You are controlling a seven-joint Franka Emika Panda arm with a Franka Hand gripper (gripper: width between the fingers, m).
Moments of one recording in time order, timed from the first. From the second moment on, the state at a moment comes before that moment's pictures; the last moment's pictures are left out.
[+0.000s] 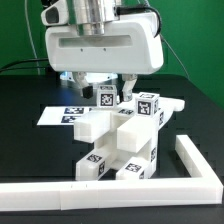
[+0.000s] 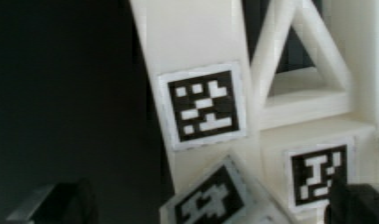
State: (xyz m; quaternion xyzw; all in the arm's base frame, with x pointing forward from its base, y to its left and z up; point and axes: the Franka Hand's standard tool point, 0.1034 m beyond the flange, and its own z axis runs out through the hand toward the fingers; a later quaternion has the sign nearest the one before) arm 0.545 0.007 0.109 -0.95 0.32 -0.01 0.06
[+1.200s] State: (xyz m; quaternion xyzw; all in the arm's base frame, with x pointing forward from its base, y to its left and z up) arm 0.550 0.005 0.110 -0.93 0.38 -0.01 0.04
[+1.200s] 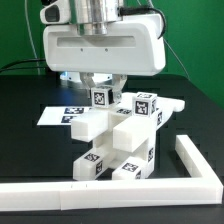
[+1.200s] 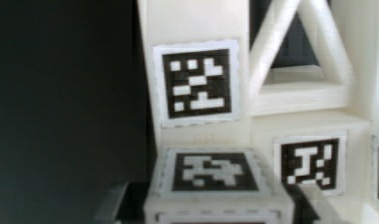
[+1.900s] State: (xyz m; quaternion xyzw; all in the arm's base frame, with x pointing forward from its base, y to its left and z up) arm 0.555 0.010 0.109 -0.69 0.72 -0.01 0.06
